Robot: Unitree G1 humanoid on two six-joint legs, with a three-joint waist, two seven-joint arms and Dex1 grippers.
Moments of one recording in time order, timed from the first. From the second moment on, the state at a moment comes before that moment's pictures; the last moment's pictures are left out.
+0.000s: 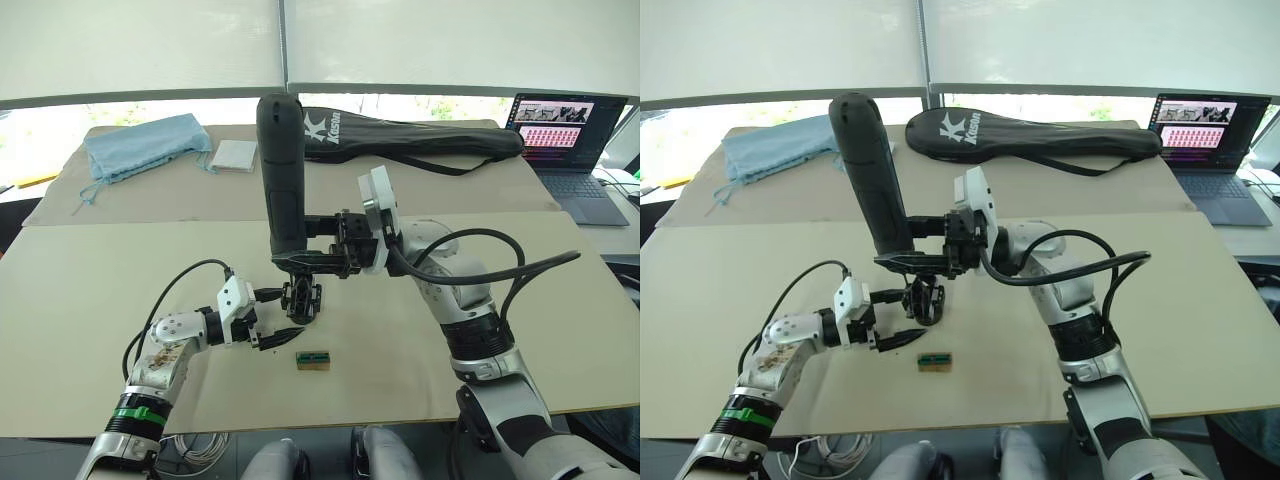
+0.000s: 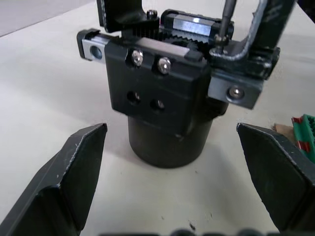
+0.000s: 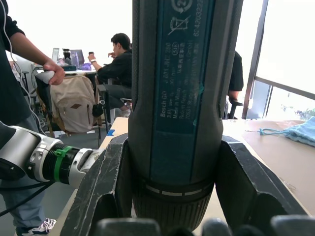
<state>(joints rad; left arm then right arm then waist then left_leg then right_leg) -0.30 0.47 -0.09 0.25 -0.30 -0.03 -1.13 -0.78 -0.23 0.16 0.03 0.51 0.36 1.17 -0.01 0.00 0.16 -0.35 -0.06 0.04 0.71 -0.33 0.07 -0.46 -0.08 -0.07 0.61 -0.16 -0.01</state>
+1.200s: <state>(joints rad) -0.37 0.41 -0.10 0.36 -0.27 -0.10 -1.15 -0.78 -0.24 0.16 0.02 0.49 0.35 1.17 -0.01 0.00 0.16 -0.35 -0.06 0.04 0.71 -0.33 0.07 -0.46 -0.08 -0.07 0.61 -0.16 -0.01</state>
